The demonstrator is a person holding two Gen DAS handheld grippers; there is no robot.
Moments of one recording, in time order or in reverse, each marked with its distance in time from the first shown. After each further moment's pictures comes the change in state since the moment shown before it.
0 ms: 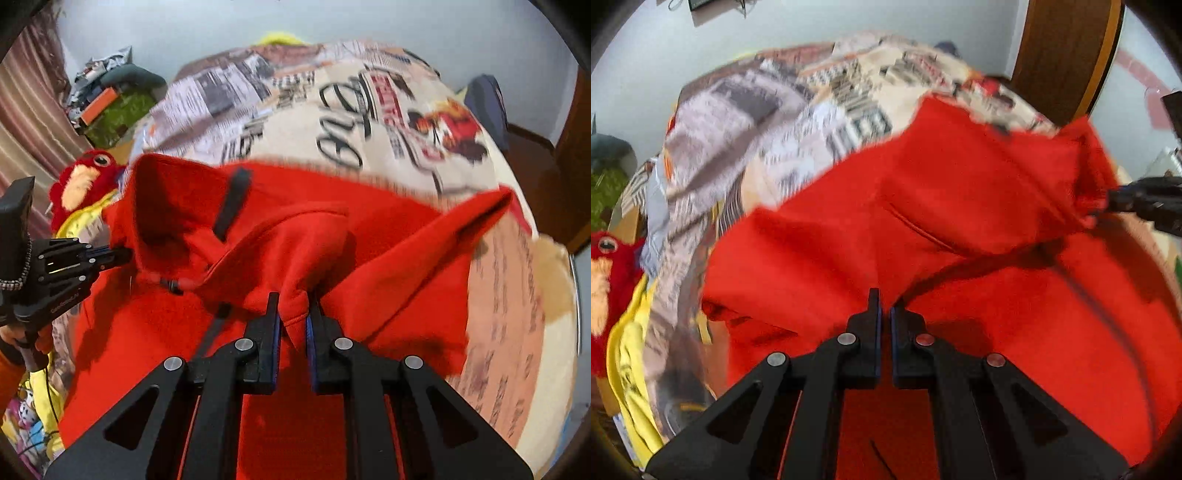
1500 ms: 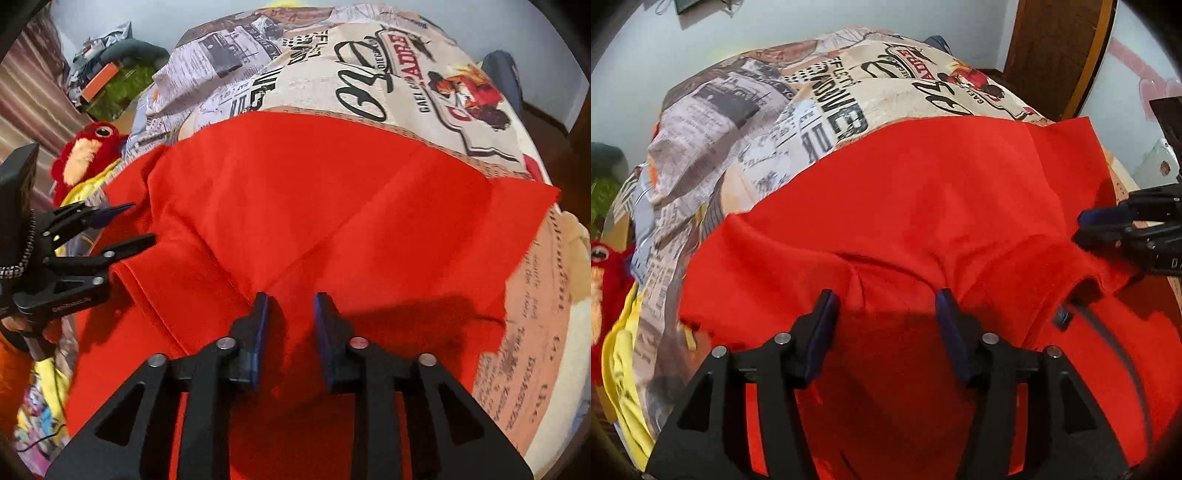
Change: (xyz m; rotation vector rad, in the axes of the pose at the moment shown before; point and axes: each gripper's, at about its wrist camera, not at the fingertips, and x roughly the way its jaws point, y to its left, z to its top) left arm 0.001 -0.019 0.007 0.019 -0.016 -0.022; right arm 0.019 0.009 -0.010 -0.016 0.110 0.034
